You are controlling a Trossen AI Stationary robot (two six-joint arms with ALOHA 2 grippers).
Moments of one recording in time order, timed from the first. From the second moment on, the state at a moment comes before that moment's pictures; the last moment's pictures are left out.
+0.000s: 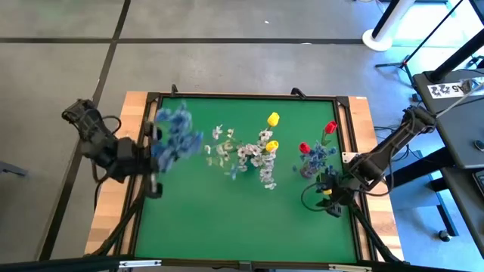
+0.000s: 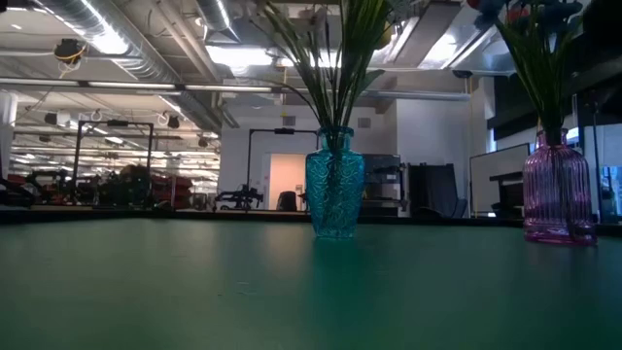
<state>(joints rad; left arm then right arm) -0.73 0.99 0.99 0.53 -0.86 0.39 0.75 0.93 0.62 -0.72 0.14 0.97</state>
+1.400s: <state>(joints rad) -0.52 1.64 1.10 1.01 -0.47 0.19 0.61 1.24 0.91 0.54 0.48 -0.39</state>
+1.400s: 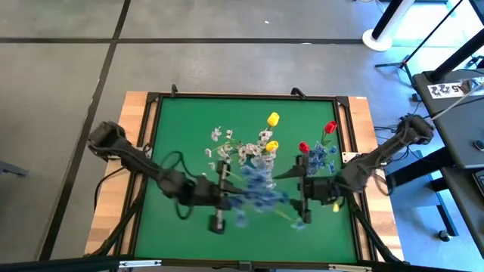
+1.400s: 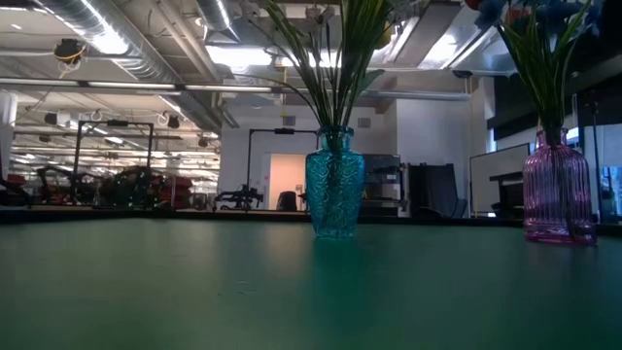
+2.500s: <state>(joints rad) -0.35 1.71 1.16 0.86 -0.32 0.12 0.49 1.32 0.97 0.71 0.41 -0.22</state>
